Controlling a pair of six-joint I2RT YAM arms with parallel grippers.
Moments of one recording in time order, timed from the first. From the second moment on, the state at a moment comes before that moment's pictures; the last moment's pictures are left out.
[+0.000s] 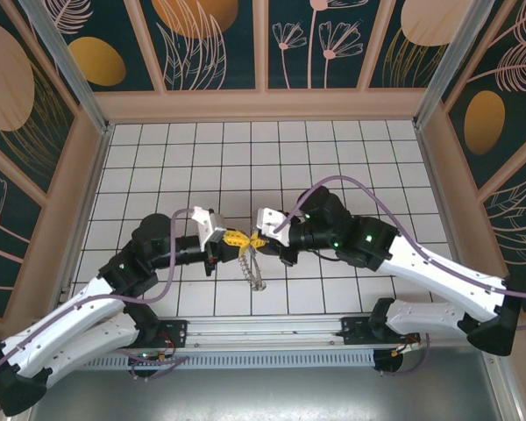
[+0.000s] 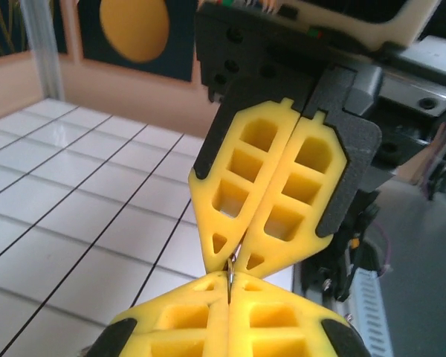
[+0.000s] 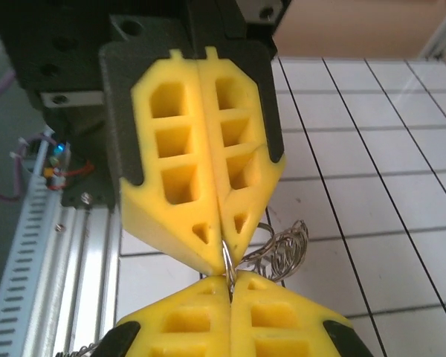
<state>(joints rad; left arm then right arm) -0.80 0.71 0.61 -0.02 0.57 -0.11 1.06 1.07 1.06 -0.49 -0.35 -0.33</state>
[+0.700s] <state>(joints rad) -0.80 0.79 0.49 0.65 0.71 -0.36 1.01 0.92 0.88 -0.07 -0.54 -0.23</state>
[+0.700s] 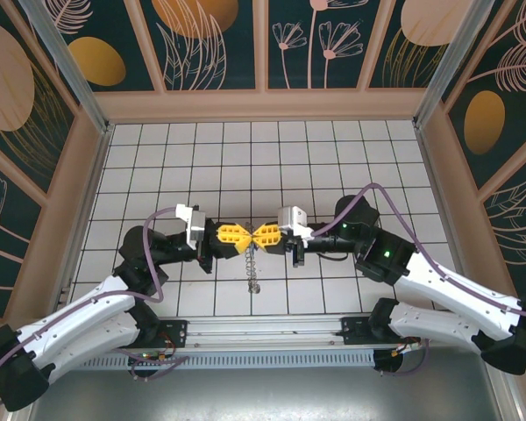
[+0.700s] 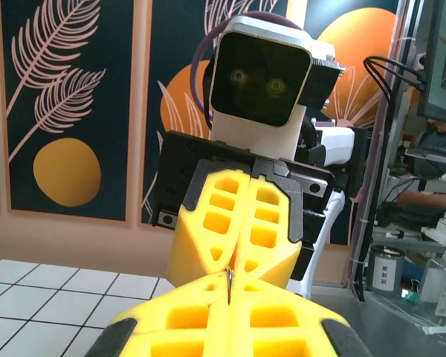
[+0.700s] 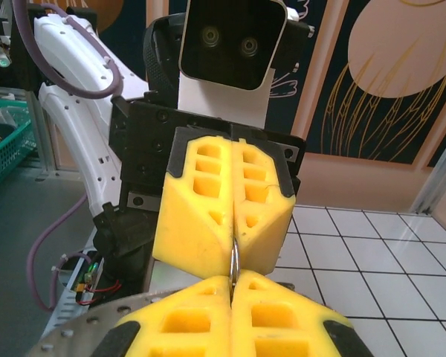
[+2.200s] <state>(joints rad) -0.81 0.70 0.58 0.23 0.62 -0.19 1.01 0.94 0.90 -0.17 -0.52 -0.15</state>
